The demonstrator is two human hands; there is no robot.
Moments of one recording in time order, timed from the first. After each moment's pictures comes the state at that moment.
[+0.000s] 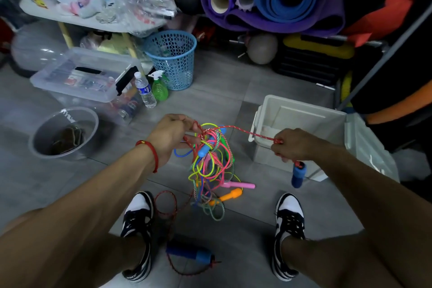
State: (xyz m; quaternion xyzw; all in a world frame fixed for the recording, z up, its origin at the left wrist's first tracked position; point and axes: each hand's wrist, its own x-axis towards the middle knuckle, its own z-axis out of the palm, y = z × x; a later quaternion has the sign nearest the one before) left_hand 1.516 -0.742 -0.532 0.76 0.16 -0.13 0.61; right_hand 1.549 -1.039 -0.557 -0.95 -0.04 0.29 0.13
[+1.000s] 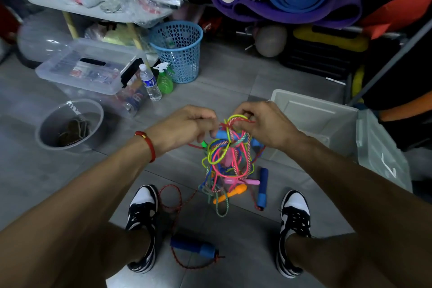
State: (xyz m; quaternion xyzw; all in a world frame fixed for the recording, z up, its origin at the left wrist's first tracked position) left_hand 1.515 -0.740 -0.513 0.84 -0.09 -0.18 0.51; right_hand 1.561 -0.960 -0.549 -0.92 -0.22 0.03 0.32
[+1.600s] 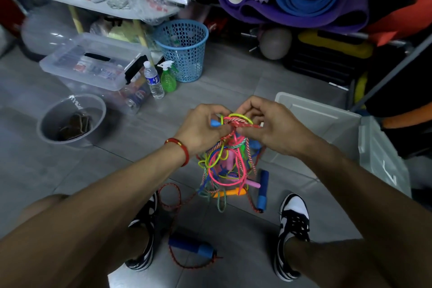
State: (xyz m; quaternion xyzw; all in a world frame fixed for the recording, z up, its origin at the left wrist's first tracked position) left_hand 1.526 -0.757 -0.555 0.87 -0.03 -0.03 0.49; right_hand 1.536 -0.956 -0.520 -0.85 -0.24 0.11 0.45
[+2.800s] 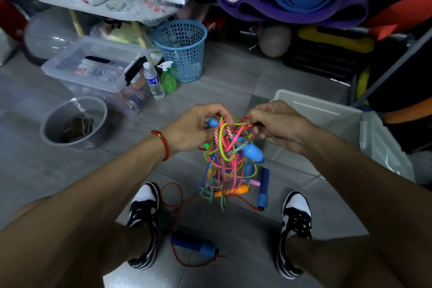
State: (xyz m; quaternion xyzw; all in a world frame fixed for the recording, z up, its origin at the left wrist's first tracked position) left_hand 1.517 -0.747 -0.536 0.80 -0.15 -0.15 0.56; right_hand 1.544 -0.957 -0.523 -0.73 0.04 0.24 0.64
